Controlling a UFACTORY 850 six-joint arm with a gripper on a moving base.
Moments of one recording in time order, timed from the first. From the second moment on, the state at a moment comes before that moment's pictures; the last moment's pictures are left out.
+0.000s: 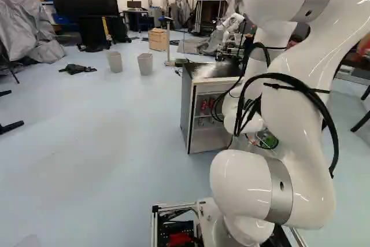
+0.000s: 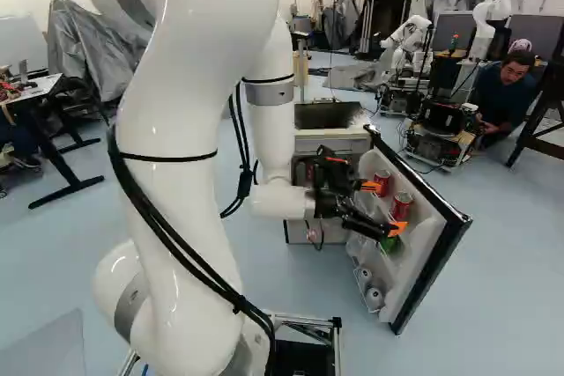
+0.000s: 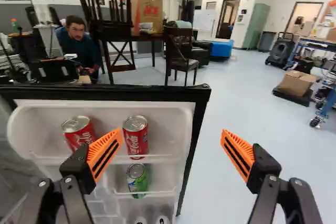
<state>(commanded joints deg) -20.8 -22.1 -18.5 53.0 81.5 0.0</state>
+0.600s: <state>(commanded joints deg) -17.1 -18.3 -13.0 34.9 81.5 0.0</state>
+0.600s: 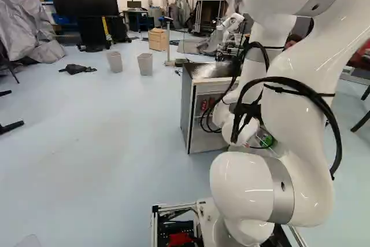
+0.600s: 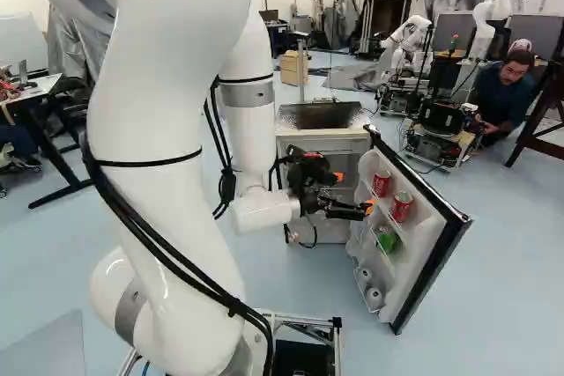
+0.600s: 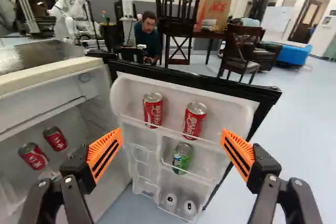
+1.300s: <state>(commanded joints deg) -19.5 -23.2 -18.3 13.8 81.5 0.0</state>
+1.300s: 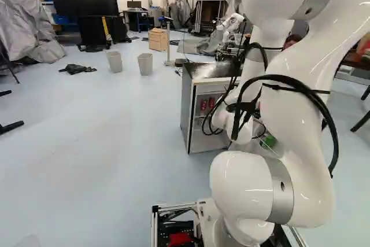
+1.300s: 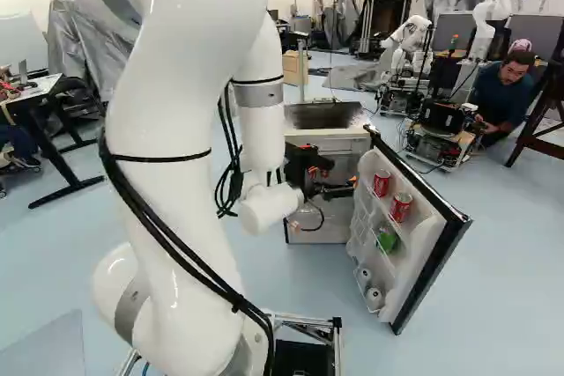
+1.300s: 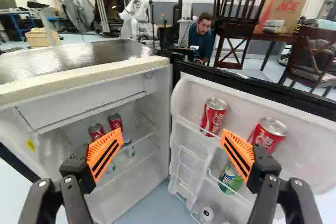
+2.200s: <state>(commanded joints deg) -22.2 -41.2 -36.0 -13.3 81.5 0.0</state>
